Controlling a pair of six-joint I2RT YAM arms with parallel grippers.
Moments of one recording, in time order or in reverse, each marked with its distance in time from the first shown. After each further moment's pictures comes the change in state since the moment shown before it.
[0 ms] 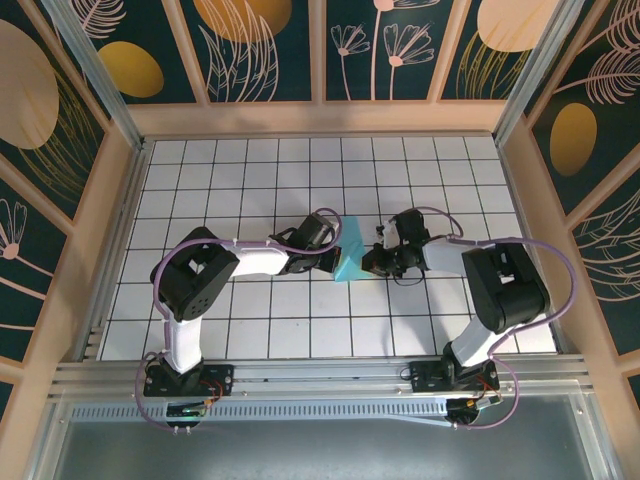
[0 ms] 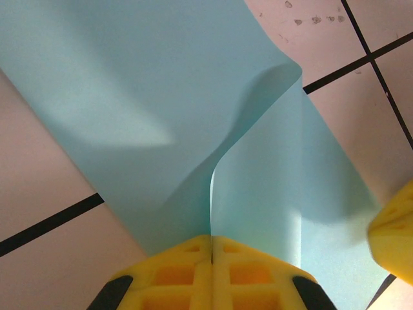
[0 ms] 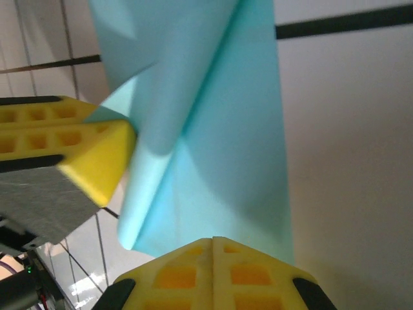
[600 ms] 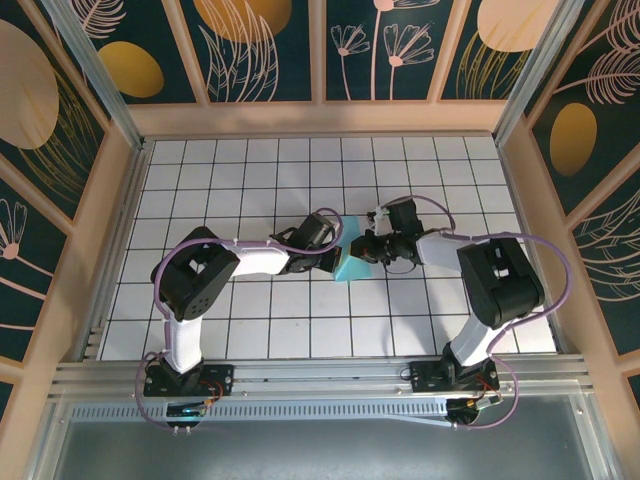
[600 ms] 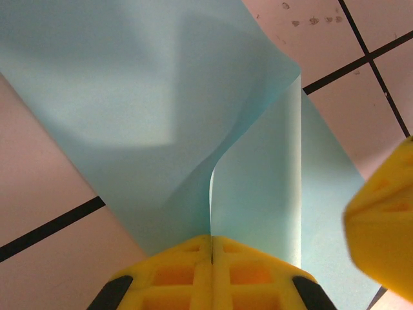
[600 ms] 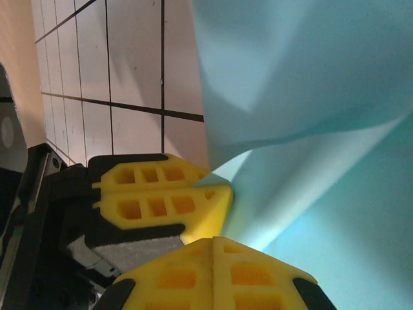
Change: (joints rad) left arm 0.000 0.004 0.006 0.000 0.000 0.011; right arm 0.043 0.063 0.077 0.141 -0.052 0.092
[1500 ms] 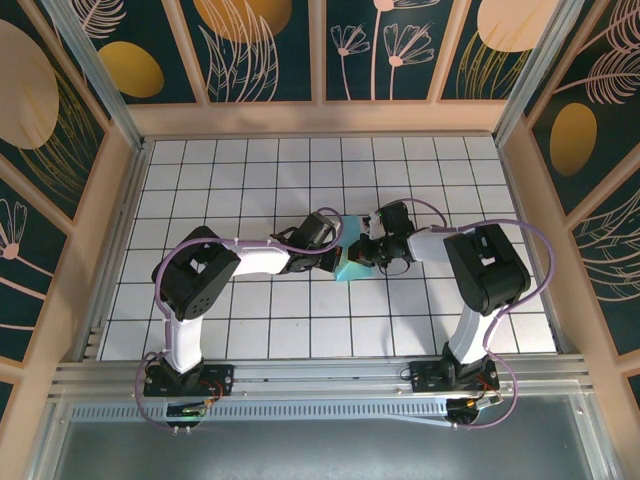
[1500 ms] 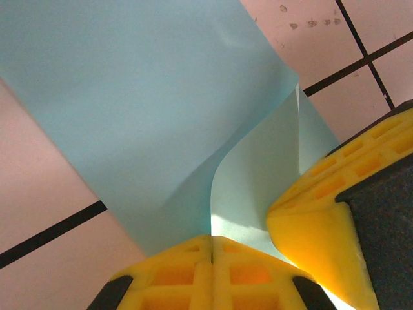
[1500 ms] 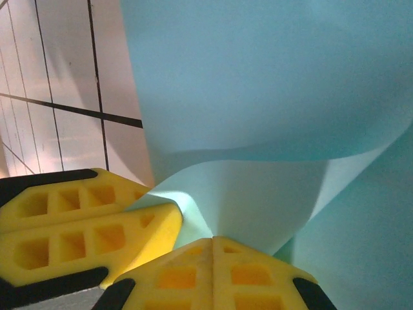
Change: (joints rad) left arm 0.000 0.006 0.008 -0.001 0.000 0.008; right arm 0.021 0.100 0.037 -0.028 0.064 -0.016
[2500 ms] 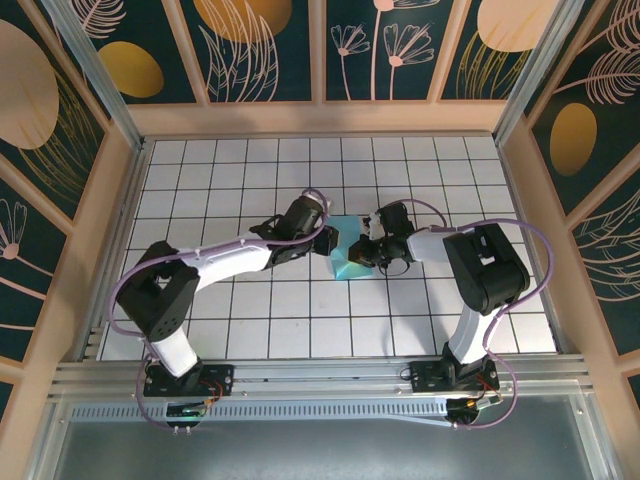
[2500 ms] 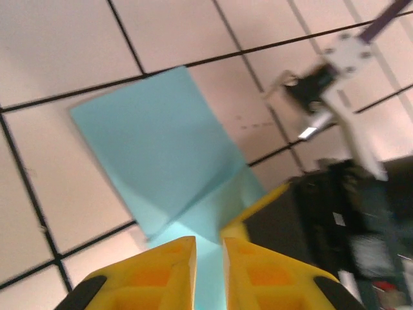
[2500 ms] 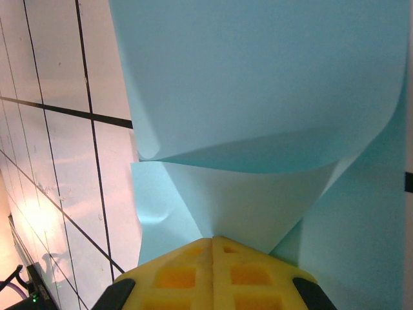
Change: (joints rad) left arm 0.014 -0.240 -0.007 -0.082 -0.031 -0.066; right arm 0.002 0.006 0.000 -0.005 0.015 0.000
